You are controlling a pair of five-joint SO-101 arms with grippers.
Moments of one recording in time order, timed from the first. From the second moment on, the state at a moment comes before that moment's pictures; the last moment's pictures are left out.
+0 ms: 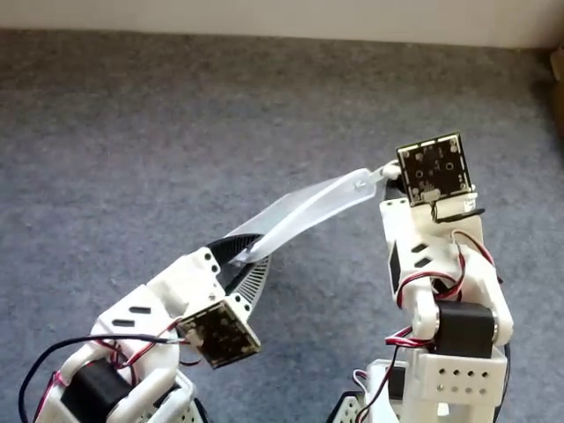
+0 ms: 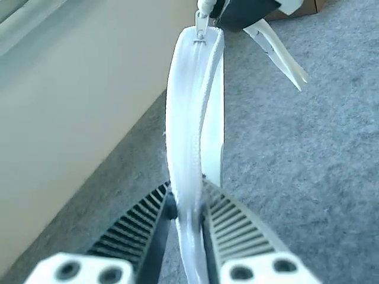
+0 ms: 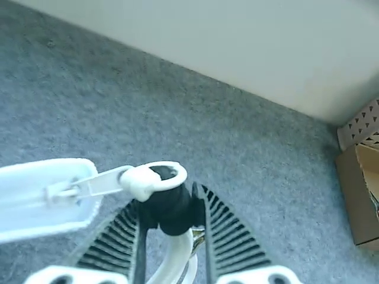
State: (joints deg) left arm 31.5 -94.8 59.5 62.4 -24.7; right arm 4.0 -63.0 38.7 57.4 23.5
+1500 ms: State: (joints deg) left arm 19.3 -98.3 41.3 72.2 -5.0; right arm -3.5 -63.2 15.8 93.9 17.7
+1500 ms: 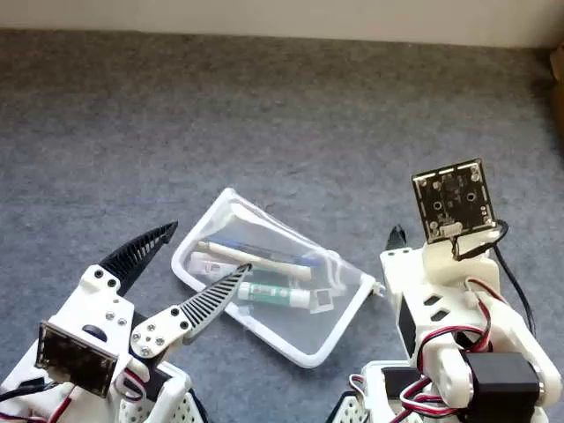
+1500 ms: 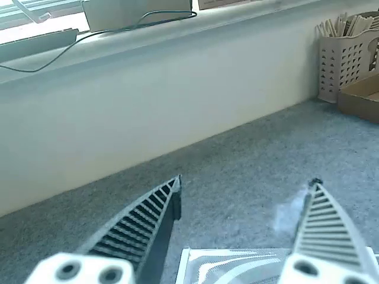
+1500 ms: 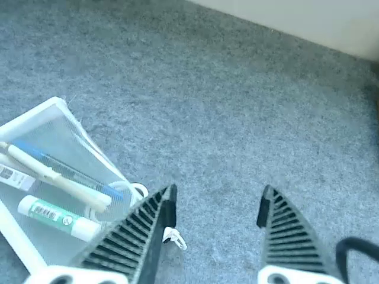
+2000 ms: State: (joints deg) left arm 4.5 -98.3 48.0 74.2 -6.5; right arm -3.6 -79.3 31.5 92.1 17.5
